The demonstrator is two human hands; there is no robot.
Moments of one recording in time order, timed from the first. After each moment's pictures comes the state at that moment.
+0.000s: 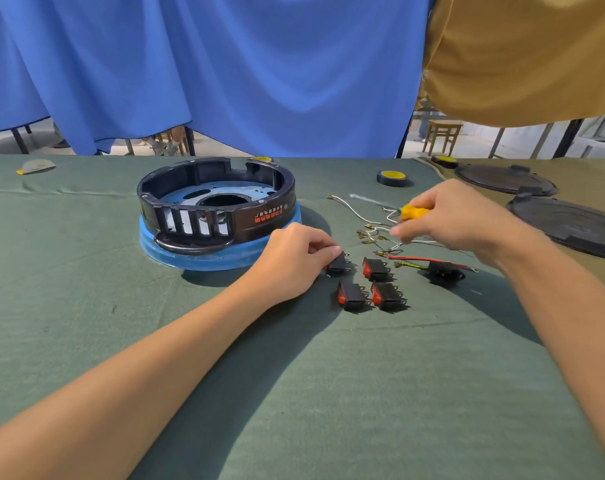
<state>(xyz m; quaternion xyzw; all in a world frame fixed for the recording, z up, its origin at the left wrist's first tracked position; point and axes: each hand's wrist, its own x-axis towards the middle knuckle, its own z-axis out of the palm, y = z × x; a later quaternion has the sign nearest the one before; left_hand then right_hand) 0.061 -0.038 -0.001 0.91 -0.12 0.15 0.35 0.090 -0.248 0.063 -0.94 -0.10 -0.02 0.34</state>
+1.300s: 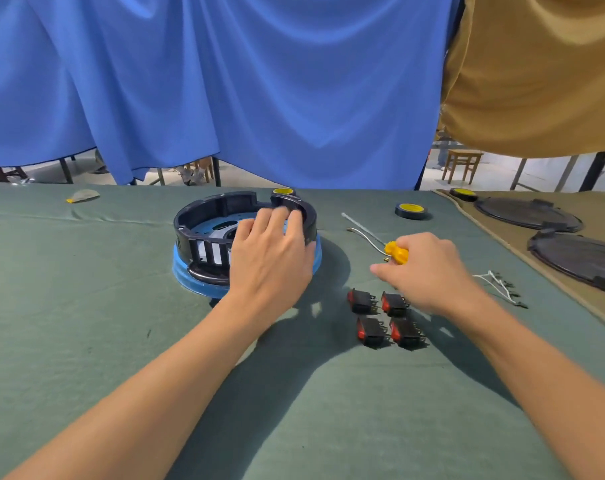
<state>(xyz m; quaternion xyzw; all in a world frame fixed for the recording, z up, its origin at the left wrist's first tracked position) 0.055 -0.004 0.021 0.93 0.00 0.38 -0.02 0.083 -0.203 0.035 -0.94 -0.12 -0.16 0.27</state>
